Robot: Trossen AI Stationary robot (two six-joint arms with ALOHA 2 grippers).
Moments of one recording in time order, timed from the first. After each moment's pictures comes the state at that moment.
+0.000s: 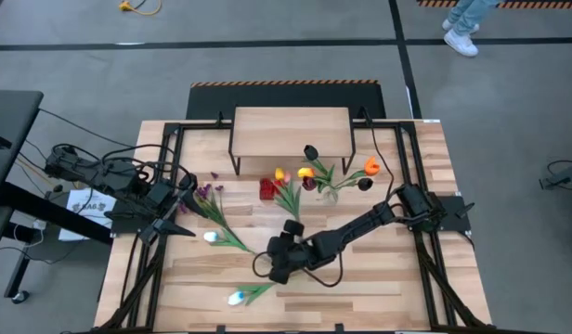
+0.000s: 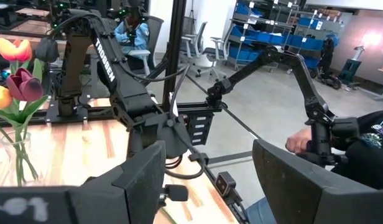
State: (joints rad) left arm -0.39 0.57 0.79 -0.27 0.09 -0.17; right arm 0.40 2.18 1.47 -0.20 0.44 0.44
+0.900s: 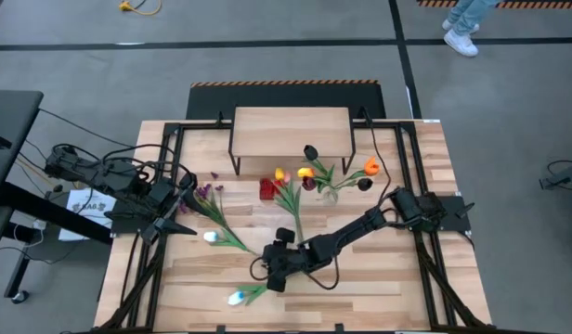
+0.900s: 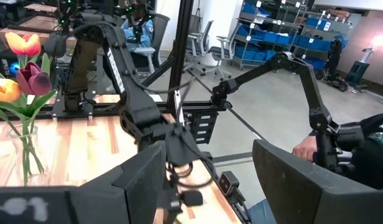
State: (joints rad) left arm -0.39 0.57 0.79 -0.28 0.07 -0.19; right arm 0.40 2.28 1.49 -0.02 0.34 0.39
